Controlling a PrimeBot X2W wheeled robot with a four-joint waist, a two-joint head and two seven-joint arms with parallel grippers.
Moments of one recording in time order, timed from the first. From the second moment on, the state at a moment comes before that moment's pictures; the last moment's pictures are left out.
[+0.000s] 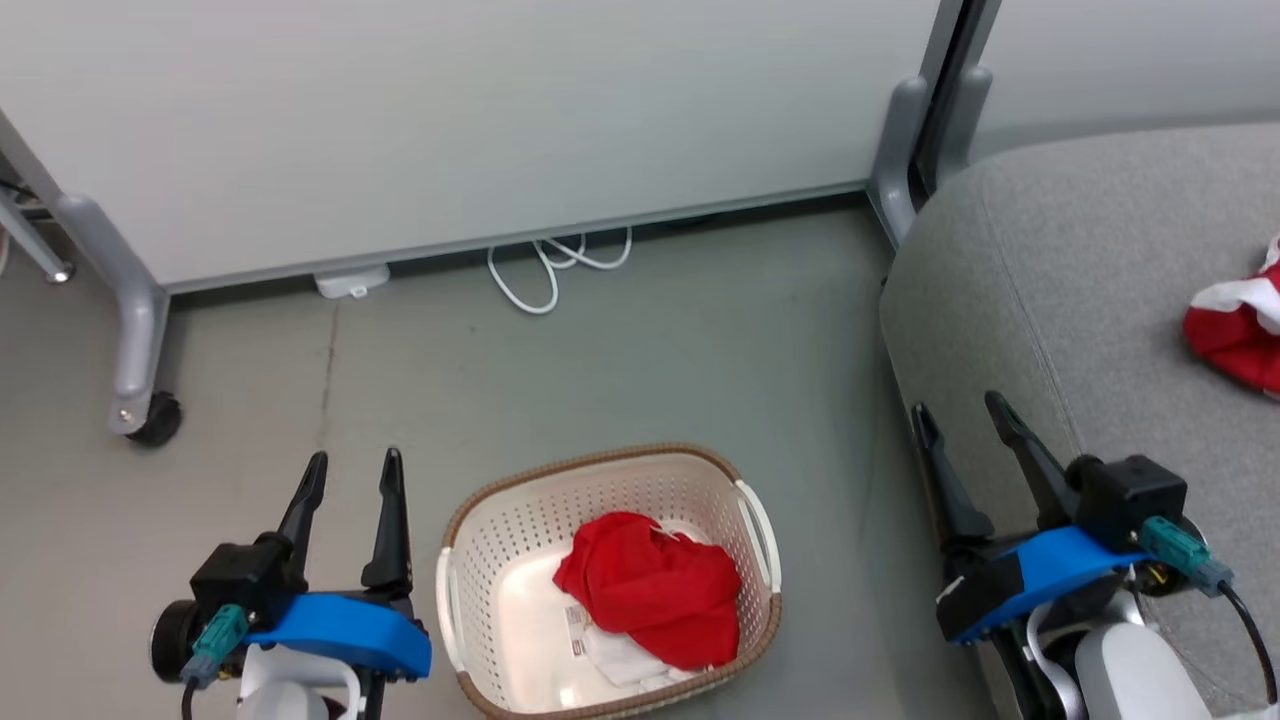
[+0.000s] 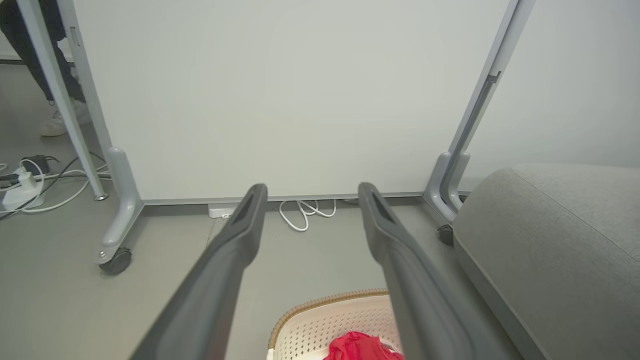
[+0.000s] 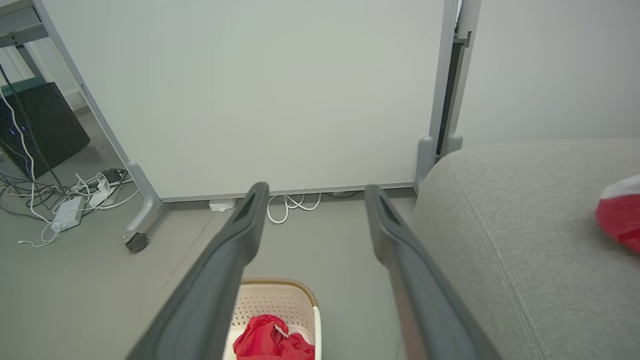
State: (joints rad) left arm -0.13 0.09 -0.06 0.38 -0.26 -0.13 -0.26; right arm -0.15 -0.05 0.03 0.17 0.17 0.13 -0.06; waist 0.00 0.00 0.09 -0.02
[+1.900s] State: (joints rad) left arm -0.93 0.30 -0.86 1.16 -0.40 -0.10 -0.21; right arm -0.43 -0.05 0.24 0.11 0.30 0.13 -0.23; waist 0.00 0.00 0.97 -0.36
